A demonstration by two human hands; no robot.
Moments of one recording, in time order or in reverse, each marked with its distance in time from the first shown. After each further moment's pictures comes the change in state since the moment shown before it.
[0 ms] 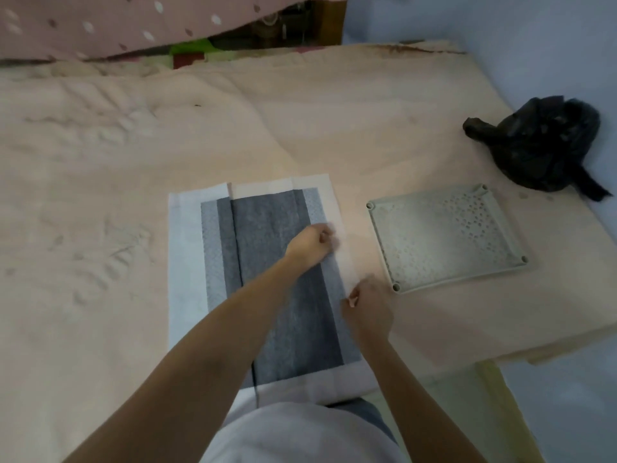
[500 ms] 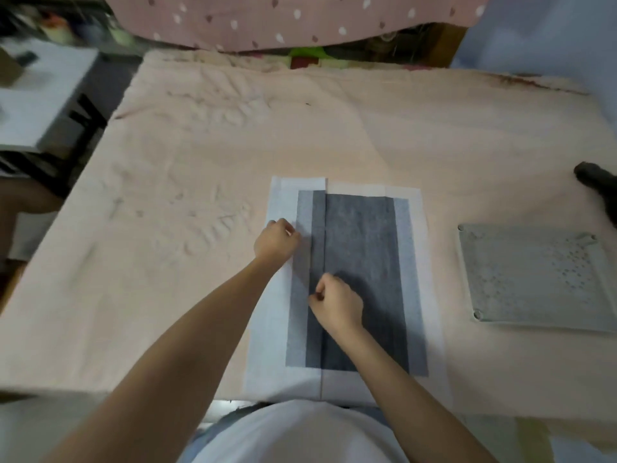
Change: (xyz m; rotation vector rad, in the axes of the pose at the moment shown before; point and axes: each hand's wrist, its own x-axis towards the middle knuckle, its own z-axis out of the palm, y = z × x) left_hand -0.083 -0.145 -0.123 0.071 0.426 -0.383; right_hand -0.066 -0.134 0.073 -0.150 -0.320 -0.452
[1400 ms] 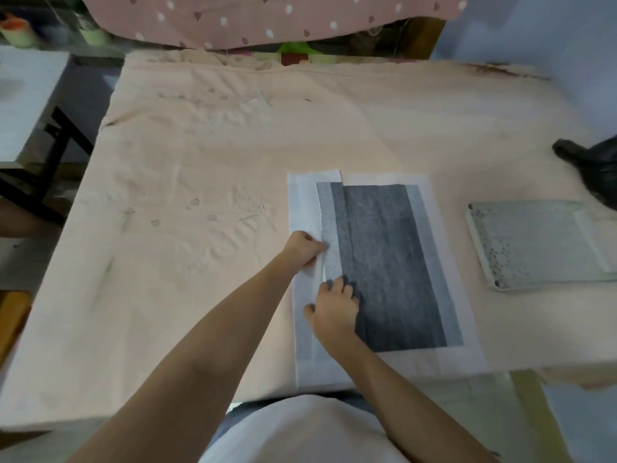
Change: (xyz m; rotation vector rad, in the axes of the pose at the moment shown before) left_hand -0.003 -0.031 -0.012 -0.463 -0.389 -0.105; right_hand -0.023 -0.080 0.068 -0.469 -0.033 0.187
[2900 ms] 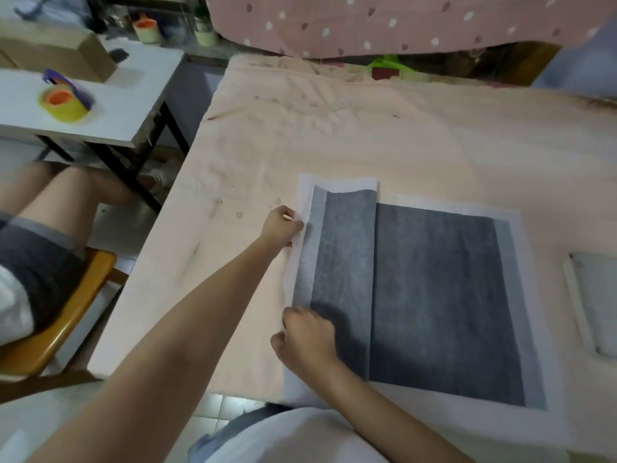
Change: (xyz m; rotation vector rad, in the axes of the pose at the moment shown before) left_hand 0.001 -0.048 -0.180 -0.204 0.341 0.060; right_hand -0.050 -0.134 -0.018 0.251 -0.051 -0.527
